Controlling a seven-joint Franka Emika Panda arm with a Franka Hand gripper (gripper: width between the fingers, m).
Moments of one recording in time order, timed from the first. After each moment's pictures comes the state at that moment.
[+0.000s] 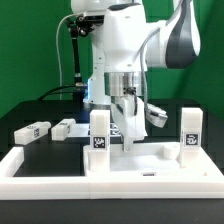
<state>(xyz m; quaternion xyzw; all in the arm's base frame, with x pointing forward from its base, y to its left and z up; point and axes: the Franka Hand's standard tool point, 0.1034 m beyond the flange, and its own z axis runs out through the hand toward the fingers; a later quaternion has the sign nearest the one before) 0.517 -0.011 0.016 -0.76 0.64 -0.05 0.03</state>
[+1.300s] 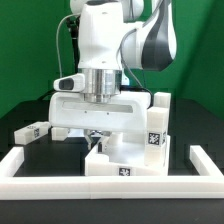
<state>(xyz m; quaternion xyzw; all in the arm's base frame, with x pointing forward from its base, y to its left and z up) 0.539 -0.063 0.022 -0.99 0.12 -0.06 -0.03</state>
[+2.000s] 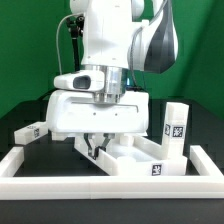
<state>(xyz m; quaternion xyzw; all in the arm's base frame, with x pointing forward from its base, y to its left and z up) 0.590 -0.064 0.034 -0.96 -0.25 -0.07 -0.08</state>
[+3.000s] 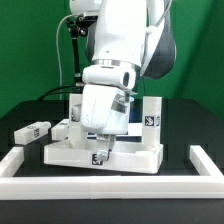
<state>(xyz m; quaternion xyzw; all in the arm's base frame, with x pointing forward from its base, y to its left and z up) 0.637 -0.053 0.044 -0.80 -0.58 -0.07 -0.15</state>
